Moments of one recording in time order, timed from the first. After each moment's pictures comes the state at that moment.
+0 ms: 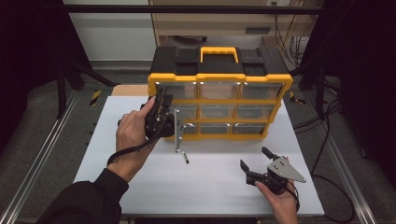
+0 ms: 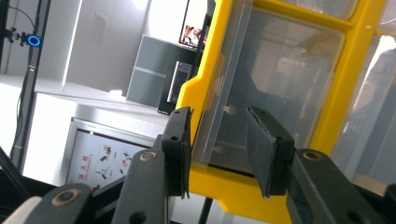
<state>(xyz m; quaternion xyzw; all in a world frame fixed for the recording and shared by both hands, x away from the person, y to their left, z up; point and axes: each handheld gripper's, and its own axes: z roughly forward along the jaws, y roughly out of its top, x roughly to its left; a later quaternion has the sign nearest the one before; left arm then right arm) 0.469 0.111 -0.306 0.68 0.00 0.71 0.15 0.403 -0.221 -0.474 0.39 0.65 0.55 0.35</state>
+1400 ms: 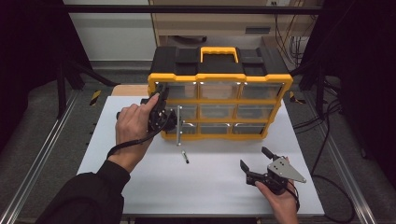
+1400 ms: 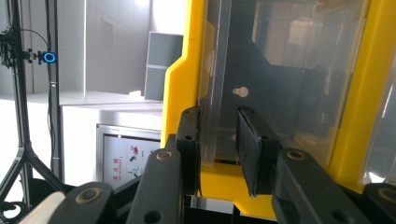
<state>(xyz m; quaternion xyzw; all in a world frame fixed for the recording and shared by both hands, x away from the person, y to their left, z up) 0.491 0.113 -0.315 0.67 -0.04 0.74 0.07 0.403 -0.221 -0.474 0.38 0.65 0.55 0.35</state>
